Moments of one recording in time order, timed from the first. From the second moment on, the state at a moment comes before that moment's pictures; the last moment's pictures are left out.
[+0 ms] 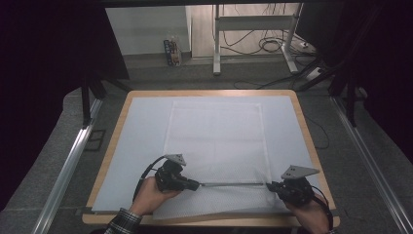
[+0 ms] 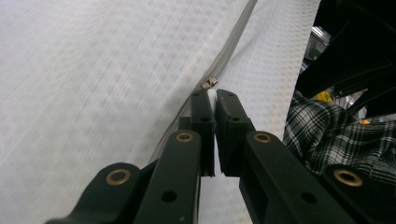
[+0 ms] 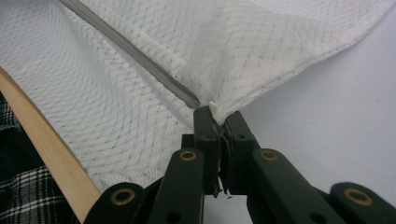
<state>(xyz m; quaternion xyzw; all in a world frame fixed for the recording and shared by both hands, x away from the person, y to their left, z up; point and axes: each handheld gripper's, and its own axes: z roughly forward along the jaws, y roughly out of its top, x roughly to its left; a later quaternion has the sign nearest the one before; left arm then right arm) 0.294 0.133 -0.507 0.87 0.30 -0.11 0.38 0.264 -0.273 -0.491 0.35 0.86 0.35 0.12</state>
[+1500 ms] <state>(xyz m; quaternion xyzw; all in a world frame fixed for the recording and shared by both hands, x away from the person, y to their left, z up) 0.263 0.216 -0.512 0.84 0.38 -0.07 0.38 0.265 -0.273 -0.493 0.35 0.86 0.34 0.13</state>
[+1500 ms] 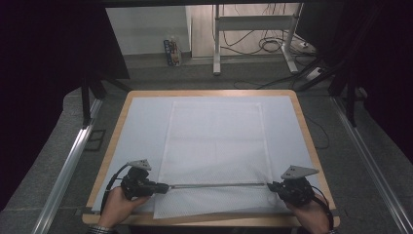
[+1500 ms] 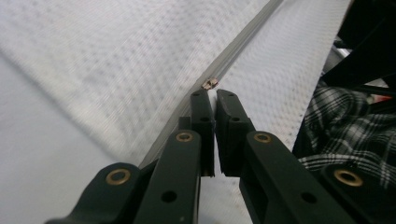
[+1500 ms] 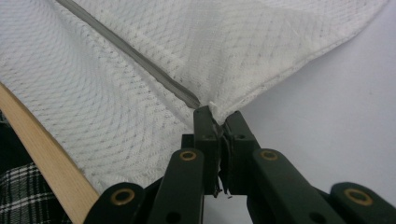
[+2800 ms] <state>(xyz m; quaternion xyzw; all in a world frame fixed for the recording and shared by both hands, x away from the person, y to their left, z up) 0.252 0.244 -0.519 0.83 0.42 -0.05 0.36 0.264 -0.276 -0.501 0.36 0.88 0.30 0.11</state>
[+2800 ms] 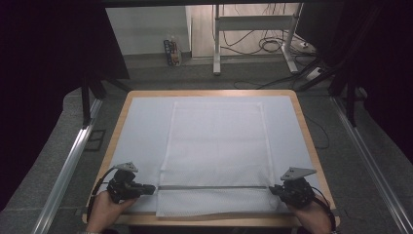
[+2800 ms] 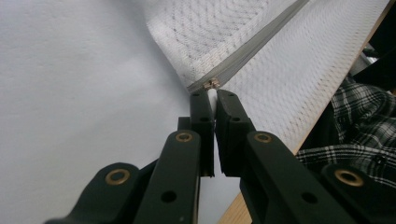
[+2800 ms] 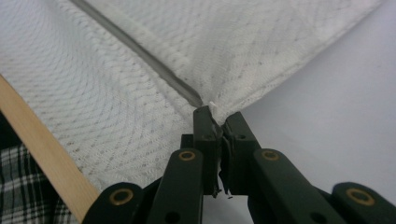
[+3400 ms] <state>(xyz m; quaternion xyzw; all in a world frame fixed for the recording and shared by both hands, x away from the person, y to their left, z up) 0.250 0.232 -0.522 0.83 0.43 0.02 0.36 0.263 -0.271 -0.499 0.32 0.88 0.32 0.15</state>
